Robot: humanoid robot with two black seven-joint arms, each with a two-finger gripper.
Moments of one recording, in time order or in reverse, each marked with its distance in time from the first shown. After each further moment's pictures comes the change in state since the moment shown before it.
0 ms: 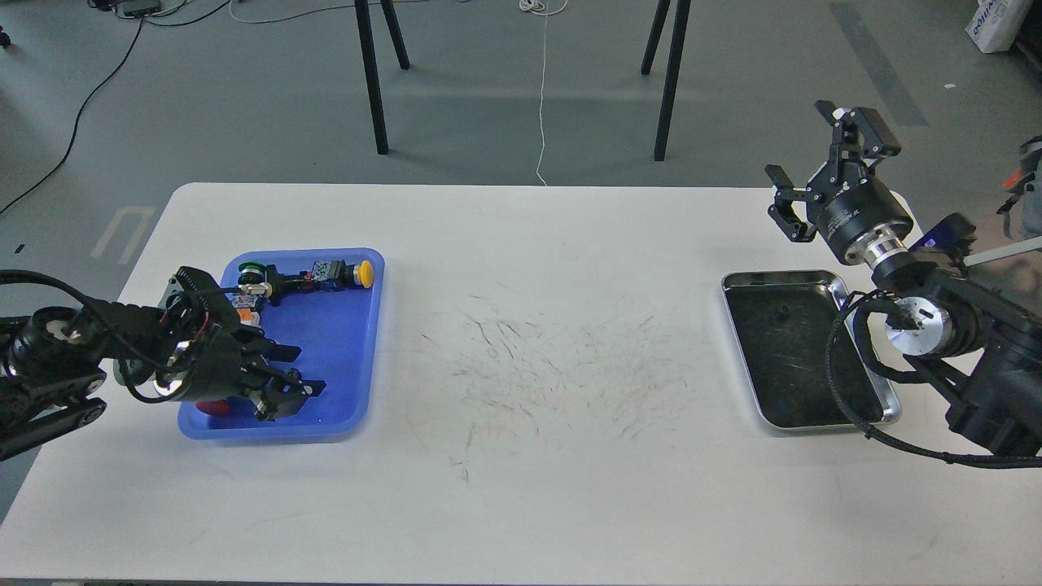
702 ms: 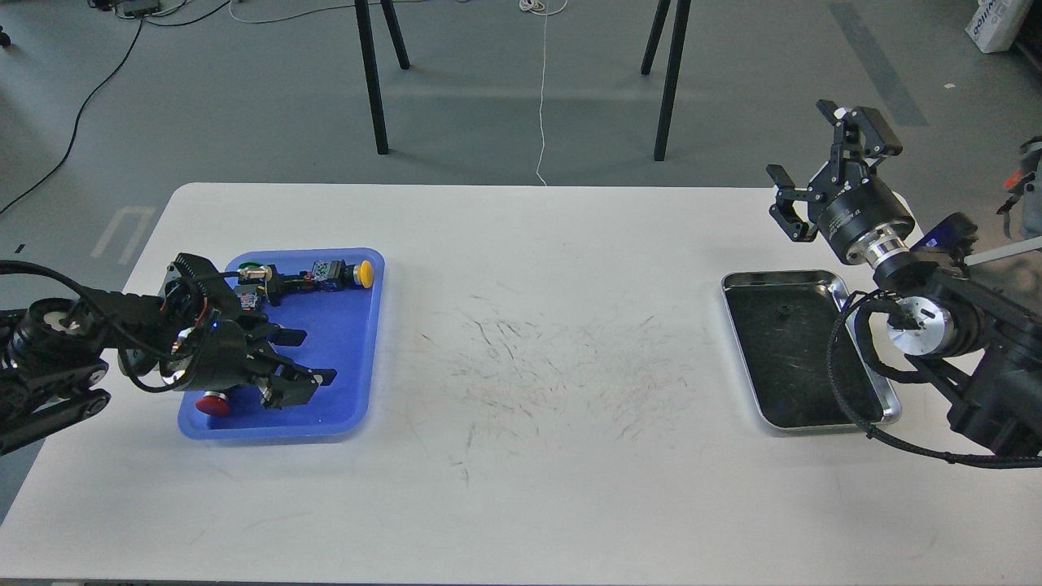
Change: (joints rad) left arm -0.005 0.023 -0.039 -0.040 -0.018 0.000 0.000; right arm 0.000 -0.005 -0.002 0.000 0.000 0.003 0.000
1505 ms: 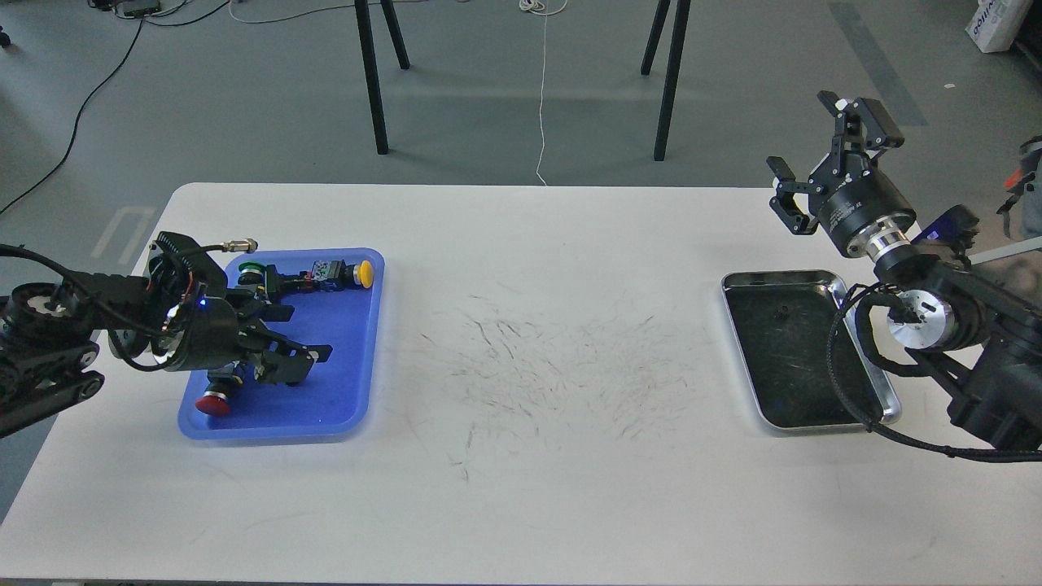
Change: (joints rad) left arm -0.027 0.010 -0.009 0.012 -0.089 0.000 0.000; right arm 0.012 0.000 0.000 -0.001 0.001 0.000 0.000
